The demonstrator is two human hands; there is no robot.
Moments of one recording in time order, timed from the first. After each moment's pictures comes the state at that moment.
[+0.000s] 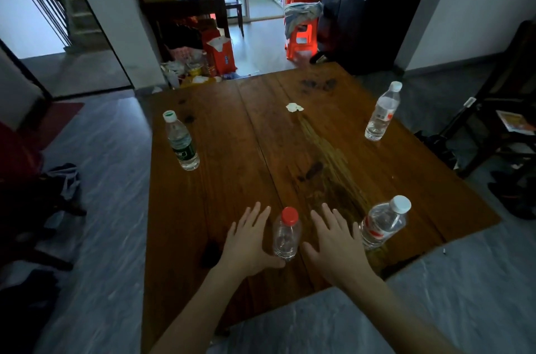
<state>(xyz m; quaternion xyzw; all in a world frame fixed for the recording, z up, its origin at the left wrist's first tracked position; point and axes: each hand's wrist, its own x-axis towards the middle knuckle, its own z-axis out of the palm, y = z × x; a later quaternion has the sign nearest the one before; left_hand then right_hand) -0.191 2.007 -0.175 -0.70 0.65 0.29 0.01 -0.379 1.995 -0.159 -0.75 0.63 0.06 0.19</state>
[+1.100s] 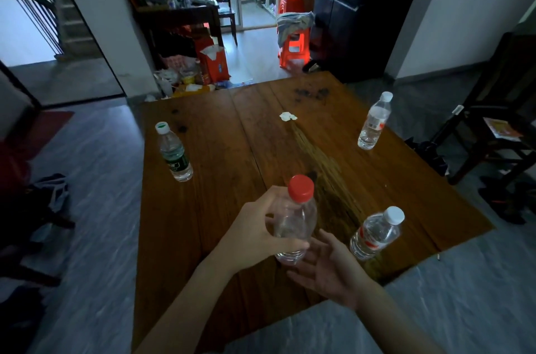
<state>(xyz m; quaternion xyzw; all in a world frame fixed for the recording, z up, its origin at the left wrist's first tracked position) -0.195 1.997 -0.099 -0.51 0.68 0.39 -0.35 -0.391 1.993 -0.165 -0.13 0.47 -0.27 0.83</state>
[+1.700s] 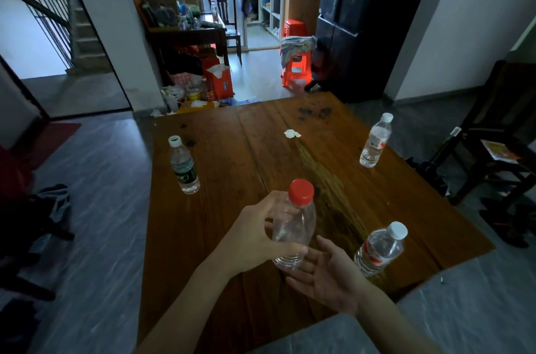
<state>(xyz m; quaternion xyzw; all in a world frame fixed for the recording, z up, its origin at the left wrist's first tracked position) -0.178 2.001 -0.076 -0.51 0.70 0.36 -0.34 -0.377 1.989 -0.144 -0.15 0.47 -0.24 0.83</state>
